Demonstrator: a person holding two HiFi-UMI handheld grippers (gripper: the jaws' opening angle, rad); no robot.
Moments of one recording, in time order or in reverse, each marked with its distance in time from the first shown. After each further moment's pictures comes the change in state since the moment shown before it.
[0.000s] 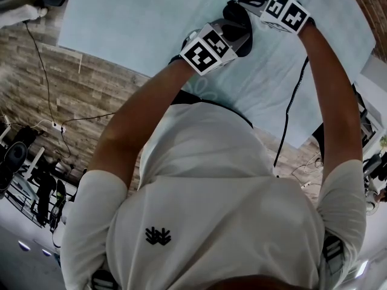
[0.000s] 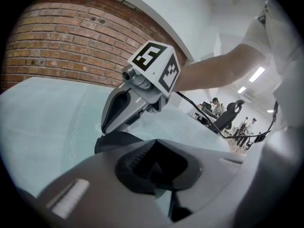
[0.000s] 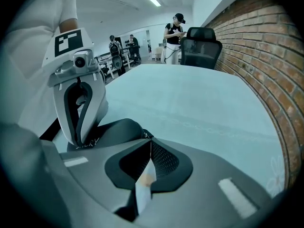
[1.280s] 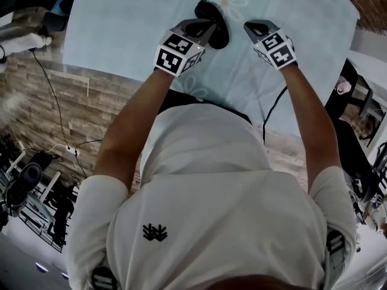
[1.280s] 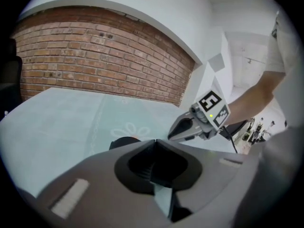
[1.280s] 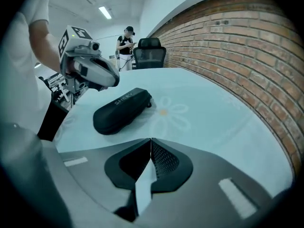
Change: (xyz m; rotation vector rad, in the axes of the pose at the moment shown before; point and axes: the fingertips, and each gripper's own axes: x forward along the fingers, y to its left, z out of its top) left arm -0.031 0.003 0.004 -0.006 -0.060 0.187; right arm -0.064 0.082 -0.103 0.453 -0.112 -0.430
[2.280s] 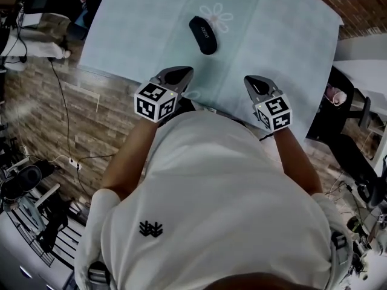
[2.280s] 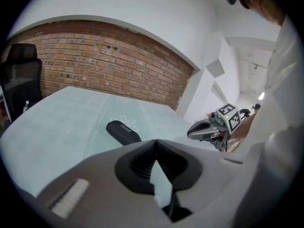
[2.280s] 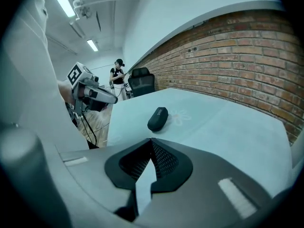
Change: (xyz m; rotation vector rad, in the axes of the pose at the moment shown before) left arm -0.122 -0.114 -0.018 -0.097 -0.018 0.075; right arm -0.166 0.117 -0.044 0.251 -0.301 -0.061
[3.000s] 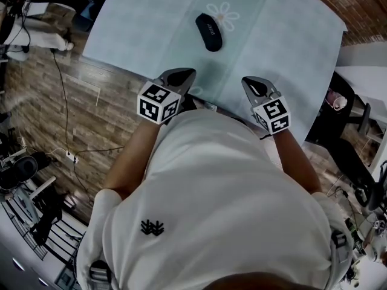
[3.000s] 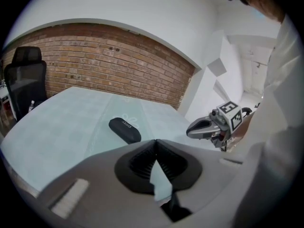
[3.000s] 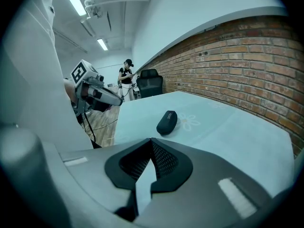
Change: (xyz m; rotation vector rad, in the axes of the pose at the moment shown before) left arm -0.020 -0.008 -0.012 -0.011 0.006 0.041; right arm 0.002 0.031 0.011 -0.076 -0.018 0.061
